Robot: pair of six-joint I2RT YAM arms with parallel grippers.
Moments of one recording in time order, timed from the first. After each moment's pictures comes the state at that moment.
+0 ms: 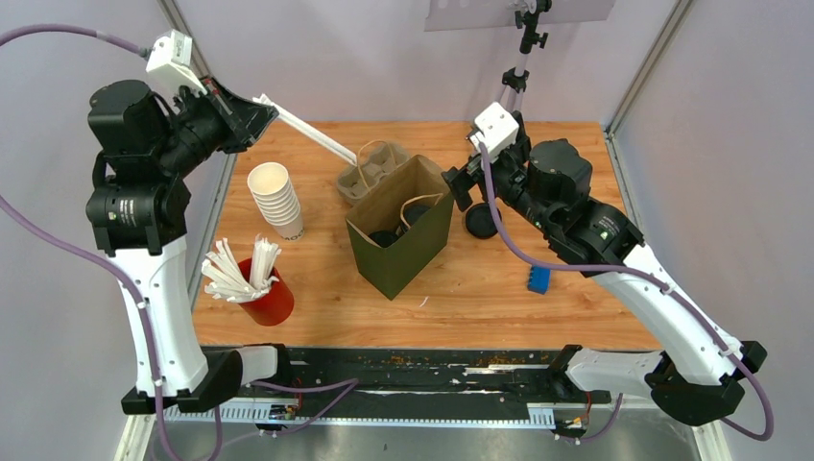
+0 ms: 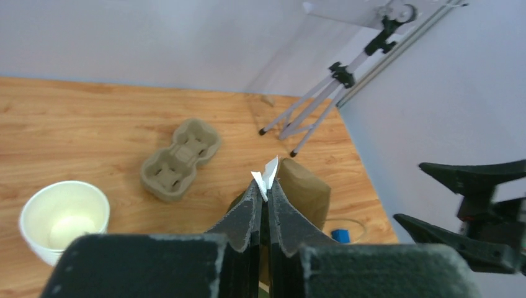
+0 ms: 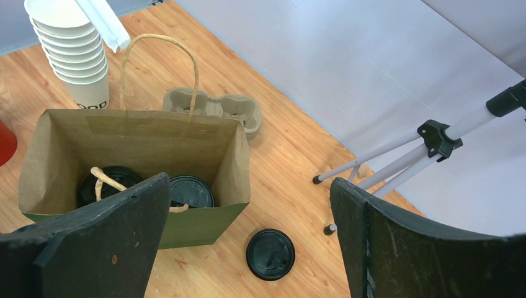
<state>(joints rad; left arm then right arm) 0.03 1.27 2.09 -0.96 0.45 -0.42 0.79 1.16 1.53 -0.49 0.17 -0.29</state>
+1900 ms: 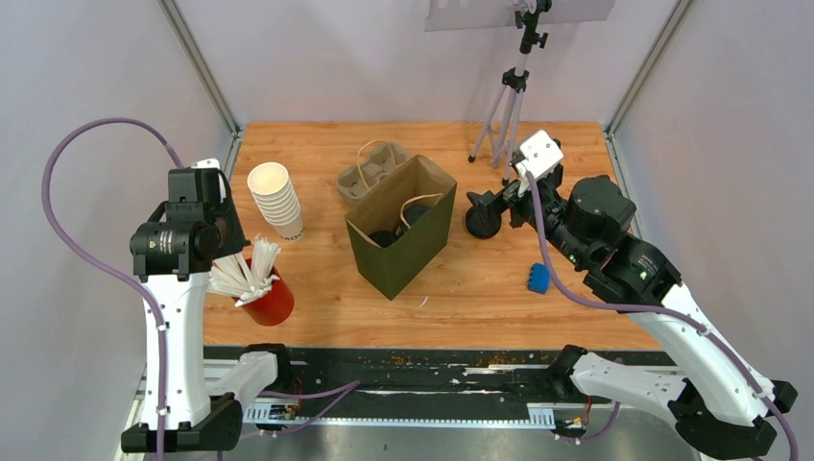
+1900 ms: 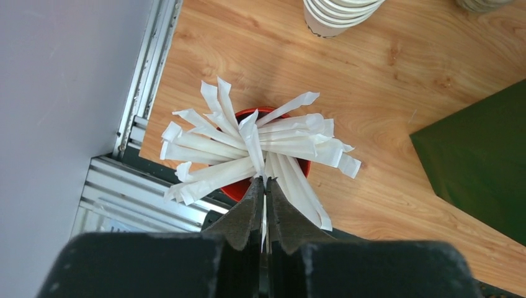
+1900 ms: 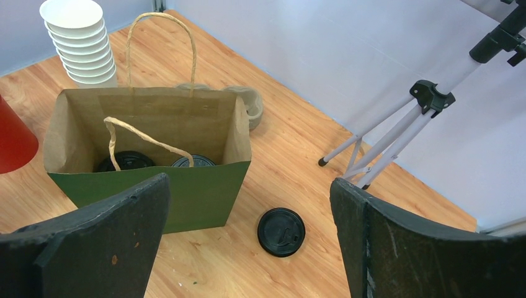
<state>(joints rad) 0.03 1.00 1.51 -1.38 -0.23 -0.22 0.79 0.94 1.35 -0.49 0.19 -0.21</state>
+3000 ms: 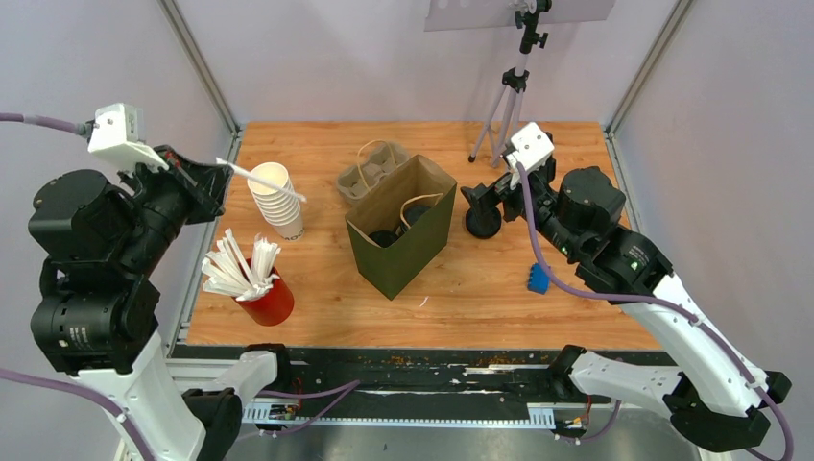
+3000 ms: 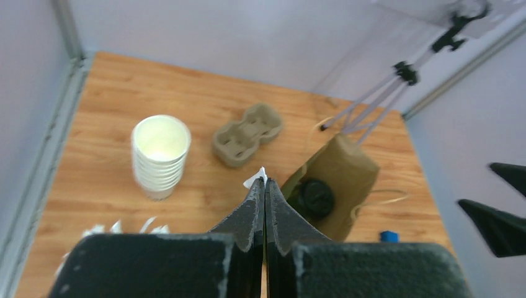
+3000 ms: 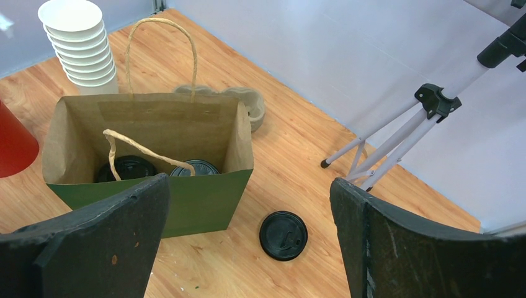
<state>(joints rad) 0.03 1.05 2.17 -1.30 0.15 -0.32 0.79 0.98 1.38 -0.49 0.19 -0.20</state>
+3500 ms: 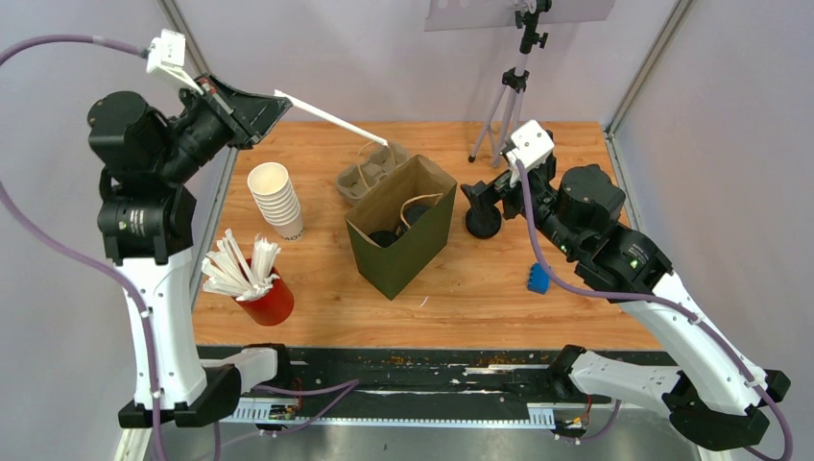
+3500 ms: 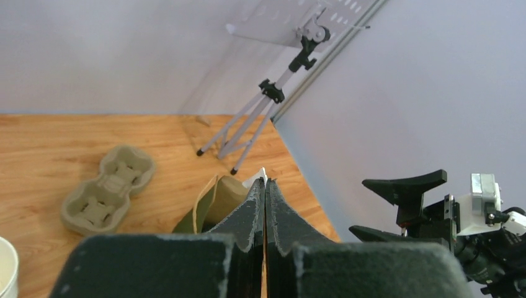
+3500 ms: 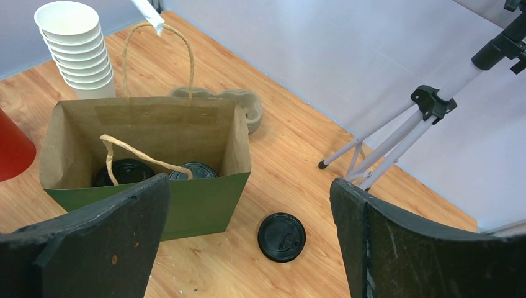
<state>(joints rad) 0.03 1.16 1.93 -0.68 0.59 -0.62 0.79 1.00 1.40 -0.49 0.20 -0.20</state>
